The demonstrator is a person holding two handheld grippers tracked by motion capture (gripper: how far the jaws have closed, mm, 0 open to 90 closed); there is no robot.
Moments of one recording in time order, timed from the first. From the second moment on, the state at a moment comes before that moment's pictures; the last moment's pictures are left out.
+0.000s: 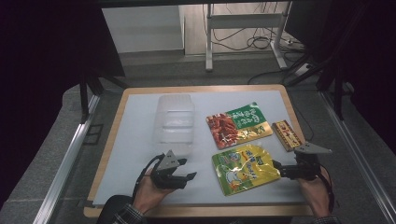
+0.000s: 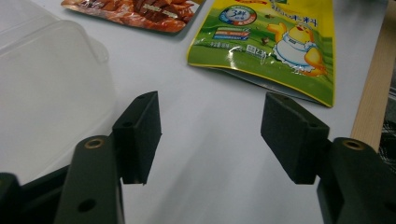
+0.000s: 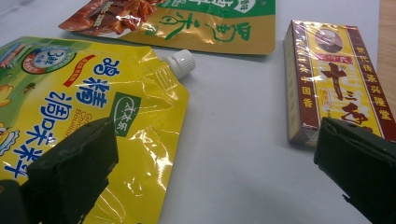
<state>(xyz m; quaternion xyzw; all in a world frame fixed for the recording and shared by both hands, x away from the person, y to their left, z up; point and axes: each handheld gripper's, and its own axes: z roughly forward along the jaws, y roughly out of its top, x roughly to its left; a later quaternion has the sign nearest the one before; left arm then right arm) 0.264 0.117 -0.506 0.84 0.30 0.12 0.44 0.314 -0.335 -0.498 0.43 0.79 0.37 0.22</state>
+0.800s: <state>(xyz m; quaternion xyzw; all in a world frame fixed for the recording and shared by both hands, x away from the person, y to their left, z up) 0.275 0.086 -0.511 0.84 0.29 0.11 0.45 0.316 -0.334 -0.500 0.43 0.80 0.37 0.22</state>
